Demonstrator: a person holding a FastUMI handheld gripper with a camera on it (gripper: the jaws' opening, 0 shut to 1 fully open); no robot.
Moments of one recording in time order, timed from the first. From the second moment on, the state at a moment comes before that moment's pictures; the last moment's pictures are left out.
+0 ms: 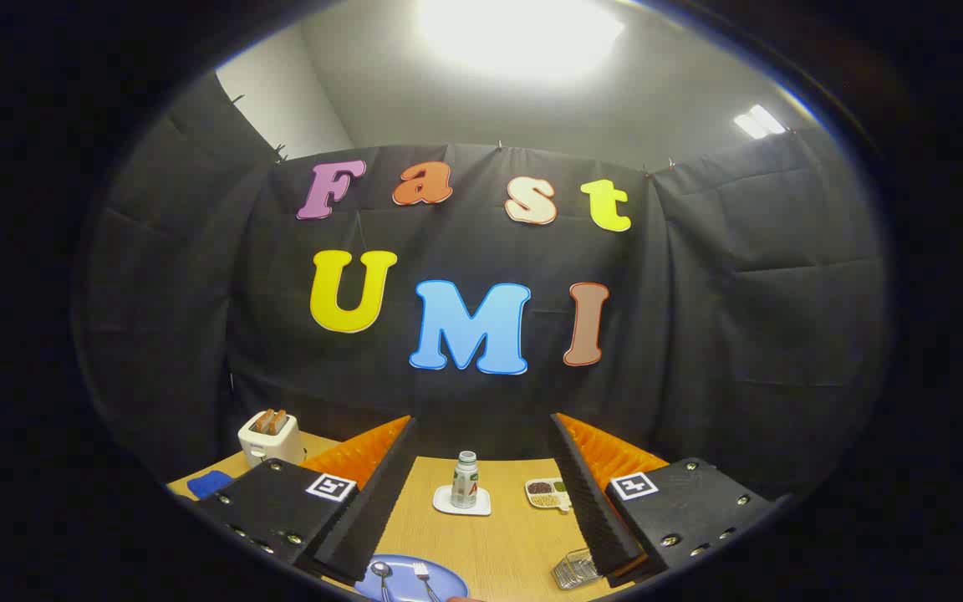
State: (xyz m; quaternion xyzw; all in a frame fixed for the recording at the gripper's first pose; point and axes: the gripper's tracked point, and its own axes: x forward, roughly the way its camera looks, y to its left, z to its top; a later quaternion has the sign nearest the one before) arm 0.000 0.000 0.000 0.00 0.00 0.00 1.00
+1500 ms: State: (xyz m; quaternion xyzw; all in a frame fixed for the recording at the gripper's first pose) arm 0.013 0.022 -0.071 -0.03 0.08 0.04 1.00
